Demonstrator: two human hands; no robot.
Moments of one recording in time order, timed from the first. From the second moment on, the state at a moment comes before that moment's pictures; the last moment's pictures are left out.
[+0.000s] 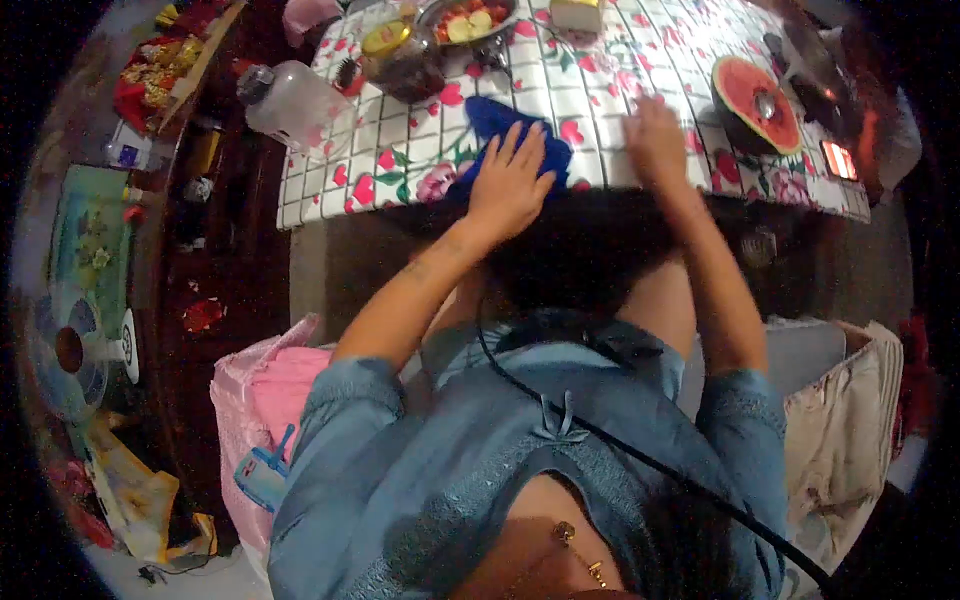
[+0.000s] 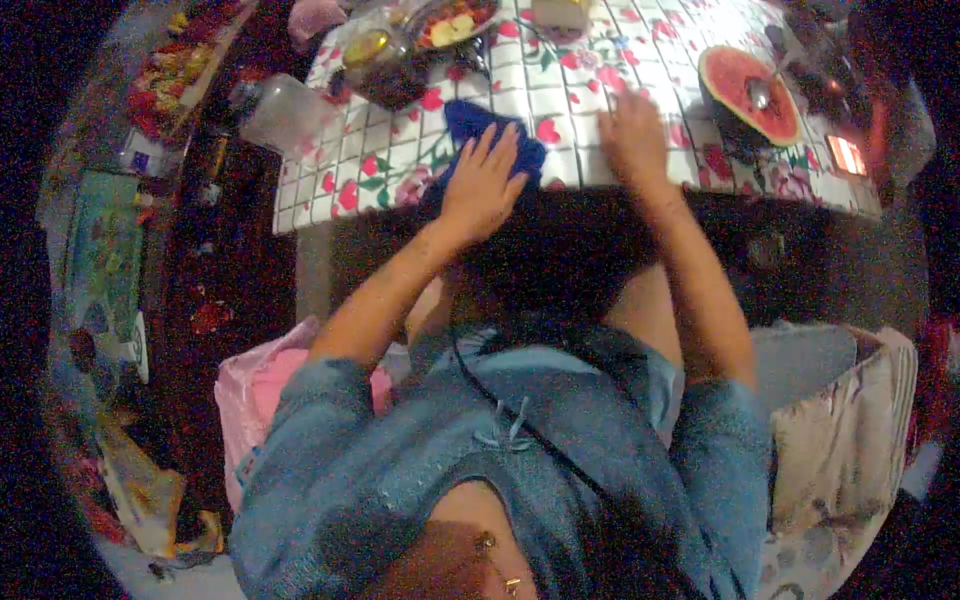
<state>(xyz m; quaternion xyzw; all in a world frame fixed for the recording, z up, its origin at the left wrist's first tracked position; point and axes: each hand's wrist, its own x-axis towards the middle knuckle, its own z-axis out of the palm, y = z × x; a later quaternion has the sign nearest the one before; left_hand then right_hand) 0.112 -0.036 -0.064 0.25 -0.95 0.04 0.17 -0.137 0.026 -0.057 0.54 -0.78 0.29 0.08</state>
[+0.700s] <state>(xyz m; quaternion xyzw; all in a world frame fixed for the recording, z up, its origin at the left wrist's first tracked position) 0.092 0.003 -0.099 0.05 -0.96 0.10 0.24 -0.158 0.071 -0.063 0.50 -0.79 0.31 0.13</state>
